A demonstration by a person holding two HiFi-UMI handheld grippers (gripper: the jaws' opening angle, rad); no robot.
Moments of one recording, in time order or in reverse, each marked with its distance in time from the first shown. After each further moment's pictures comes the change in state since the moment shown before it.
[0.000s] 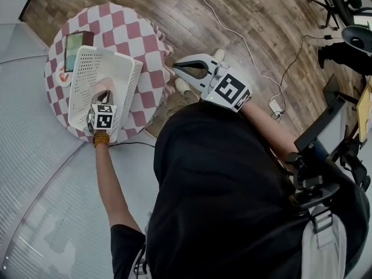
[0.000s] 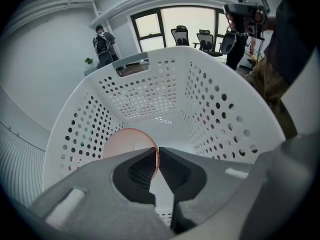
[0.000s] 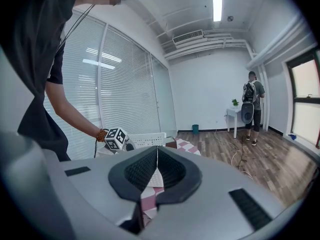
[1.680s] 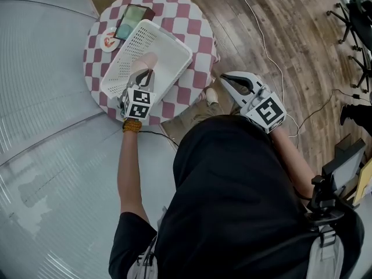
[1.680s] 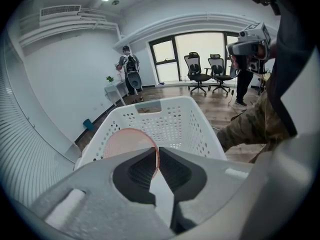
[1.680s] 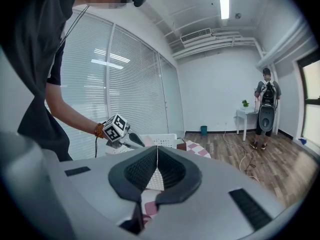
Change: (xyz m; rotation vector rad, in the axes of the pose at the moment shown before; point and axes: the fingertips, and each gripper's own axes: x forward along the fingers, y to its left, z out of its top) left arm -0.073 0.007 0.052 -0.134 -0.263 0.135; right arm 0.019 0.026 0.008 -0.056 0.012 0.078
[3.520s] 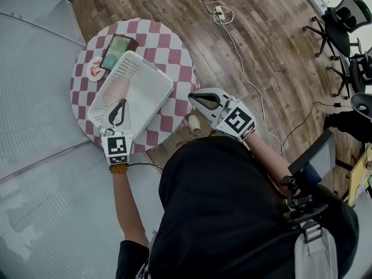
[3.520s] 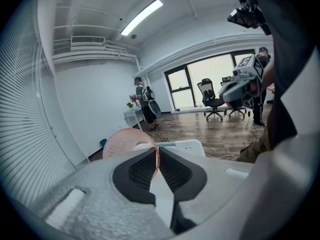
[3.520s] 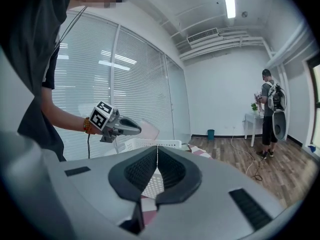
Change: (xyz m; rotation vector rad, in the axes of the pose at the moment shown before) left arm -0.095 0.027 0.073 -0.082 -0.327 0.204; right arm 0.031 0.000 0.023 -0.035 -0.036 0.085
